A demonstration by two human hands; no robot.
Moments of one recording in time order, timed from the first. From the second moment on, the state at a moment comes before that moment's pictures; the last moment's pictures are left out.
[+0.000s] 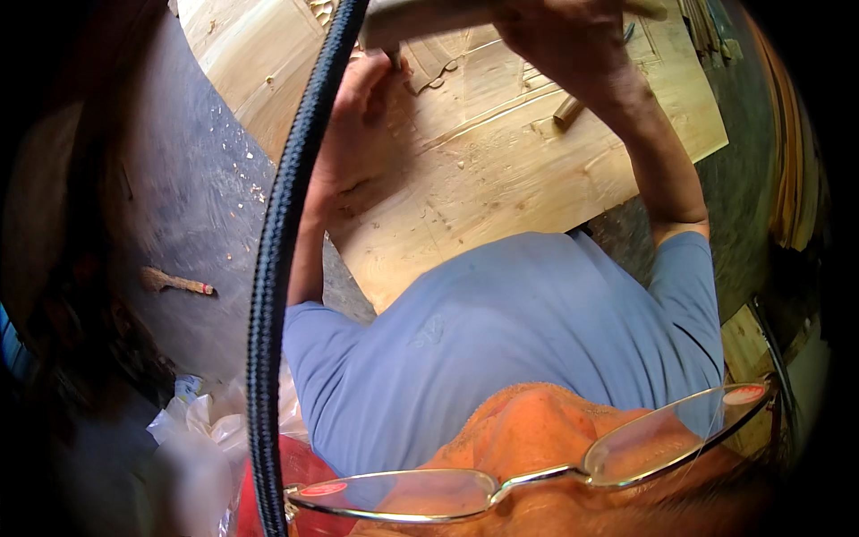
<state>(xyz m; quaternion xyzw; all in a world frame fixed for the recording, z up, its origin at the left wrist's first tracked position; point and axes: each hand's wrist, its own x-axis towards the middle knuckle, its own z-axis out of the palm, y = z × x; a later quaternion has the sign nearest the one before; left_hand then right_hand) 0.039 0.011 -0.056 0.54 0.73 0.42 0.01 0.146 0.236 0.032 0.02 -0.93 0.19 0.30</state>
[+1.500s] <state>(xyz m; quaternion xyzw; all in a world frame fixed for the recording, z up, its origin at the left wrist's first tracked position) -0.018 0.067 -0.060 0.35 0.68 0.64 -0.04 0.225 0.323 0.017 -0.21 -0.73 0.35 0.54</state>
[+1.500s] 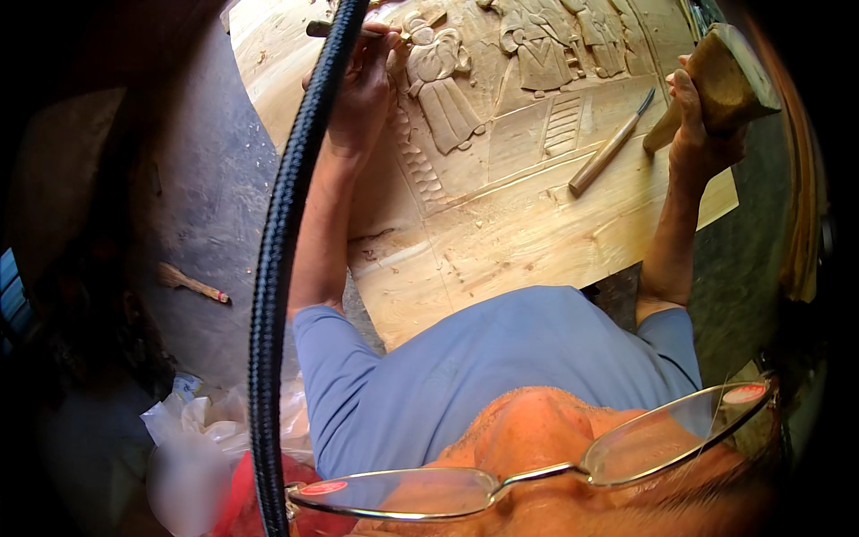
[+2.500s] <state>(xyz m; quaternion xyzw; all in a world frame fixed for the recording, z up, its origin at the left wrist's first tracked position) -0.010 0.071 -0.048 0.41 0.75 0.52 -0.10 0.226 0.315 0.013 -0.21 -0.75 0.35 0.52</state>
